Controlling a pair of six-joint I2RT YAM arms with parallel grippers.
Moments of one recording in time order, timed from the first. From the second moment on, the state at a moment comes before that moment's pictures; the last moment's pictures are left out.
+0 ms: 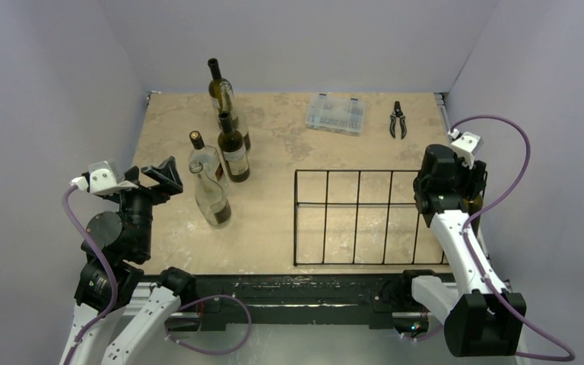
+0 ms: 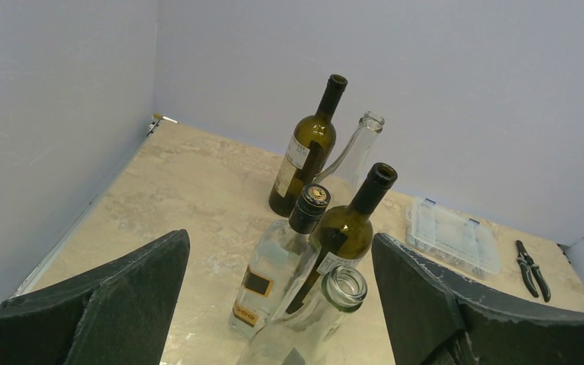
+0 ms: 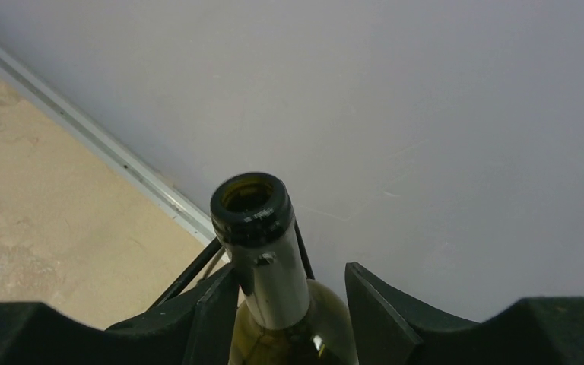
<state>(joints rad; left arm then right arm) -0.41 0.38 0.91 -0.41 -0.56 -0.26 0.01 1.00 0.73 -0.14 1.12 -0.05</state>
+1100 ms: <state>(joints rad) -0.41 0.38 0.91 -0.41 -0.56 -0.25 0.03 0.87 0.91 -0.31 0.90 0.05</state>
